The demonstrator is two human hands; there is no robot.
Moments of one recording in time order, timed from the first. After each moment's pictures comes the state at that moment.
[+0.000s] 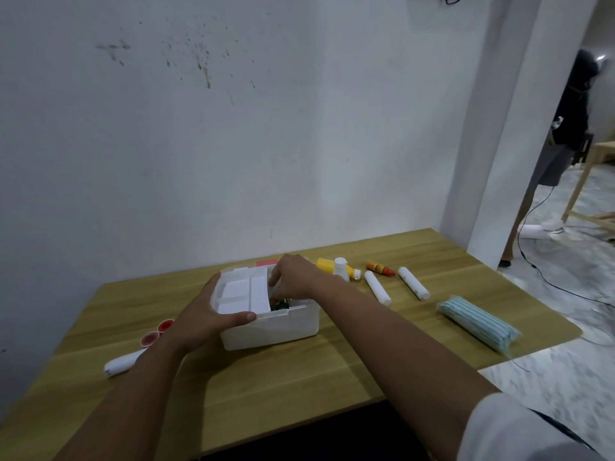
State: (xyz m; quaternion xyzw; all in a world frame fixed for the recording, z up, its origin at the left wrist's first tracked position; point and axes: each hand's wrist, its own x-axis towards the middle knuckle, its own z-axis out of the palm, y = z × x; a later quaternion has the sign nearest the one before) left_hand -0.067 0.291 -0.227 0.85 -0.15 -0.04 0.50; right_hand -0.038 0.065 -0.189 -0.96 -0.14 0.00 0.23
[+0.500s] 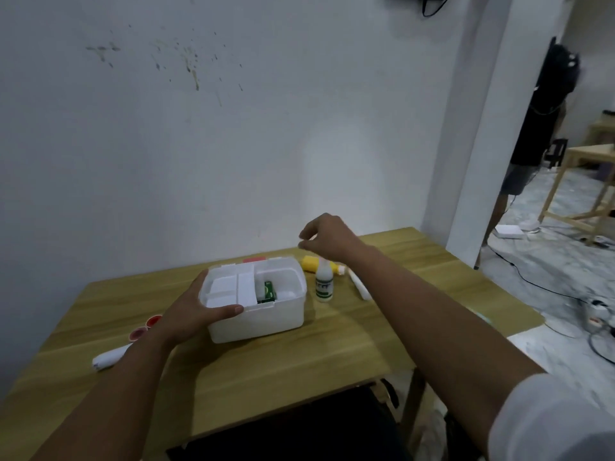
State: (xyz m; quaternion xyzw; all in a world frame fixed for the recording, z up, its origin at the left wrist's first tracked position) left_hand -0.067 0.293 -0.228 0.85 -0.15 -0.05 0.50; right_hand -0.066 -0.018 -0.130 -0.95 -0.05 -0.12 0.28
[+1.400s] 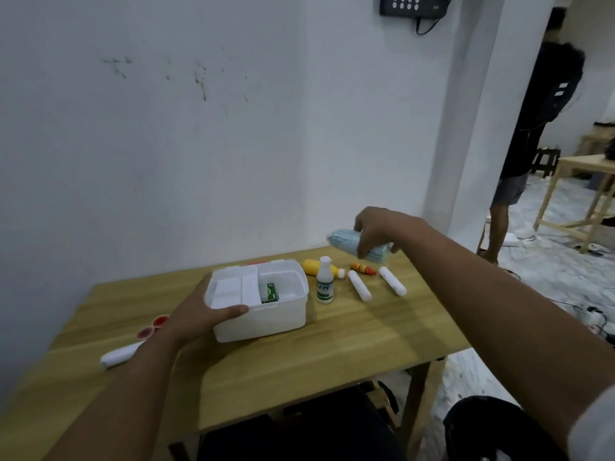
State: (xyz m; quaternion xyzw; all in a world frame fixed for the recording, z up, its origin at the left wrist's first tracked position) left_hand -0.075 0.293 -0.228 0.85 -0.15 -0.04 0.51; right_hand -0.128 -0.067 -0.062 -0.99 0.10 0.03 0.06
